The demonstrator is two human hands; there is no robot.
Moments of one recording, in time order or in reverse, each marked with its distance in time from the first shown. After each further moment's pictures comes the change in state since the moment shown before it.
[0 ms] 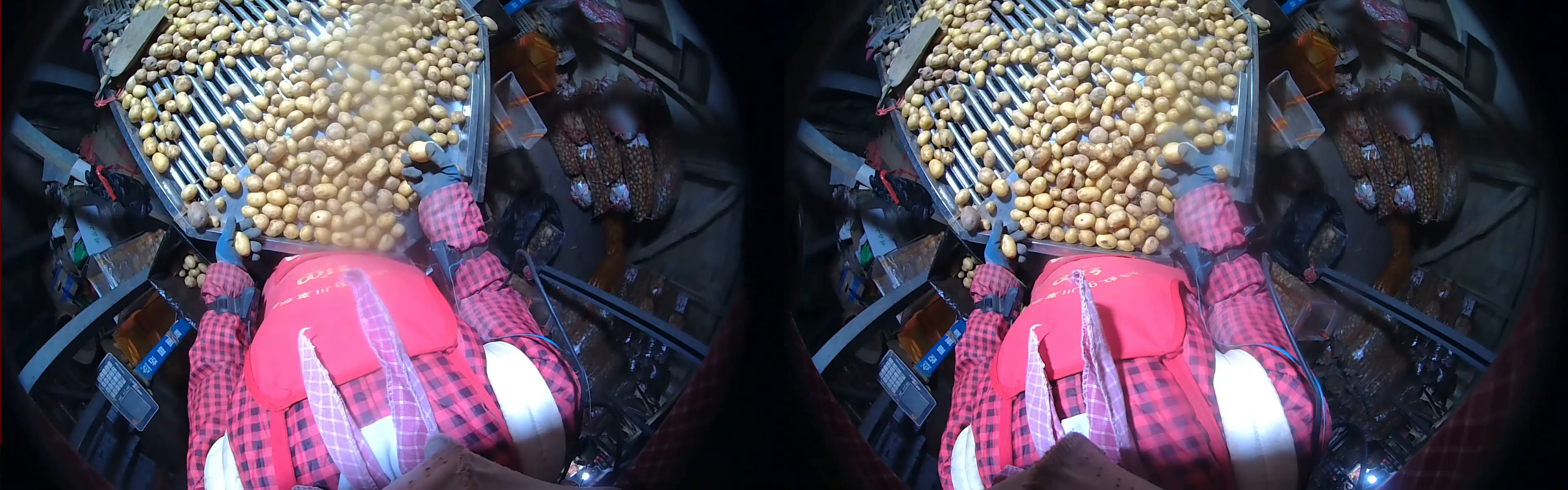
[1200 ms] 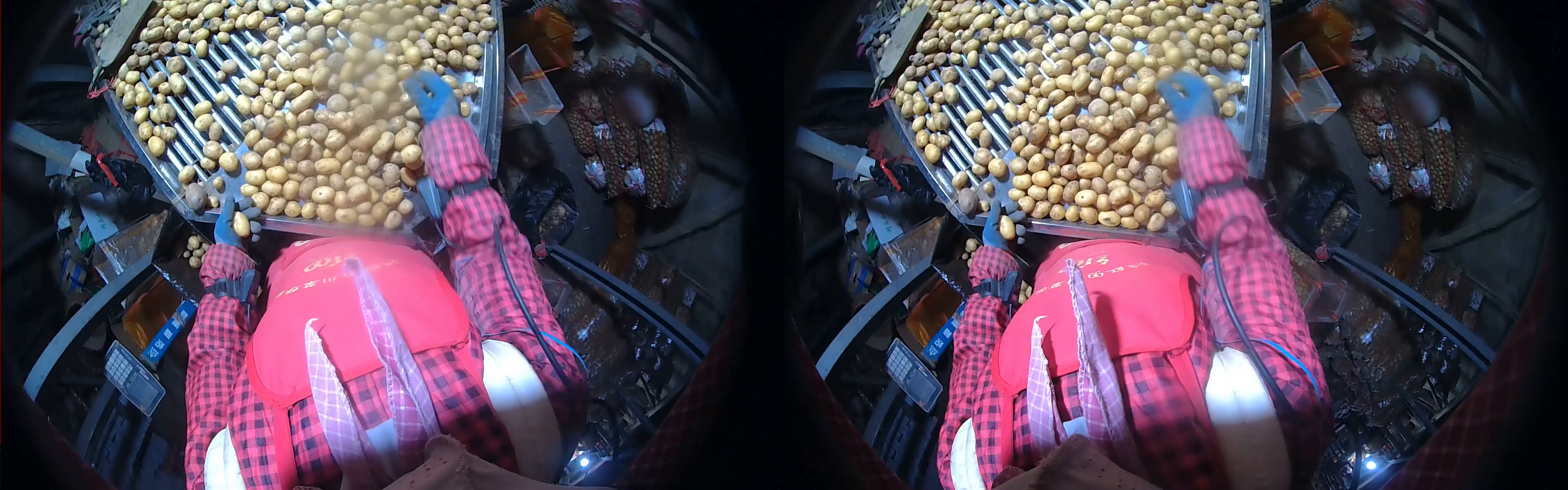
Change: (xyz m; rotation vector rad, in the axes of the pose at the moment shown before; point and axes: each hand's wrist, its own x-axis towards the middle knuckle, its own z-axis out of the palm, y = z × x) left_hand -0.003 0.001 0.002 0.032 0.031 0.009; right_hand 0.104 -0.011 -0.031 -1.490 0.124 -0.541
